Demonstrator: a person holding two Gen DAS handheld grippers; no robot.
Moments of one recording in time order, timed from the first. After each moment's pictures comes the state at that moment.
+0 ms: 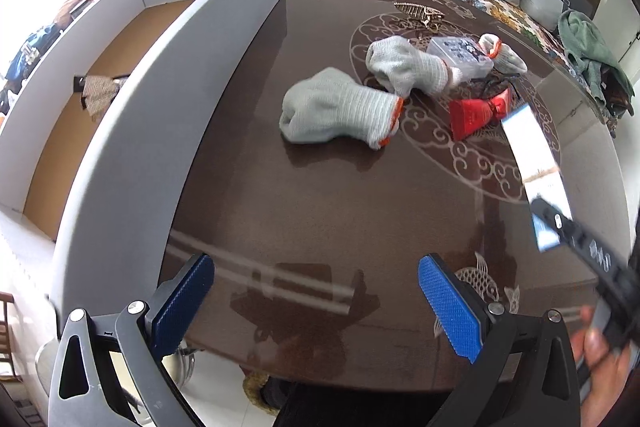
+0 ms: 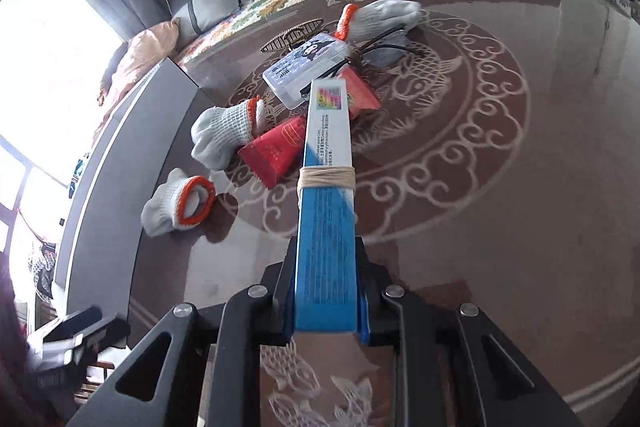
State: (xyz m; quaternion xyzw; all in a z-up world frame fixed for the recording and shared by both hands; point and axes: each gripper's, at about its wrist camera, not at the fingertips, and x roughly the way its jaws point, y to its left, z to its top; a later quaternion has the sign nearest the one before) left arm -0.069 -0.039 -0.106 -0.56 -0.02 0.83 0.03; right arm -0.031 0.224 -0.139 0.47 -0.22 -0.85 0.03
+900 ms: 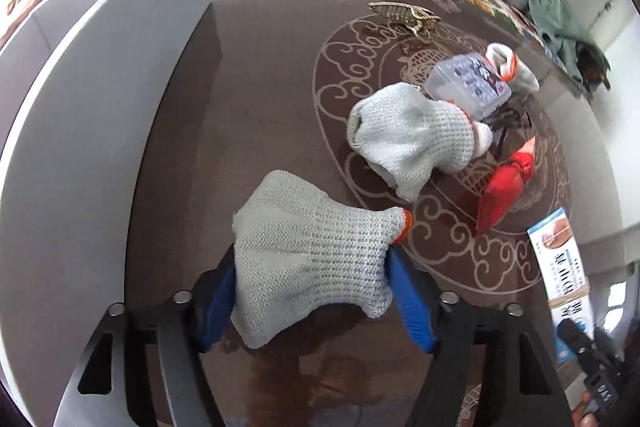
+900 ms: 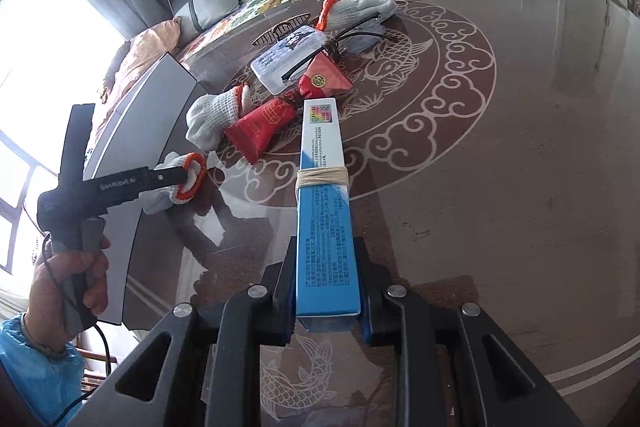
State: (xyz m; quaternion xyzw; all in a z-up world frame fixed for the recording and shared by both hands) left arm -0.181 -0.026 -0.150 -0.58 0.00 0.81 0.13; right arm -0.010 0.236 -0.145 0.48 -0.22 -0.85 0.03
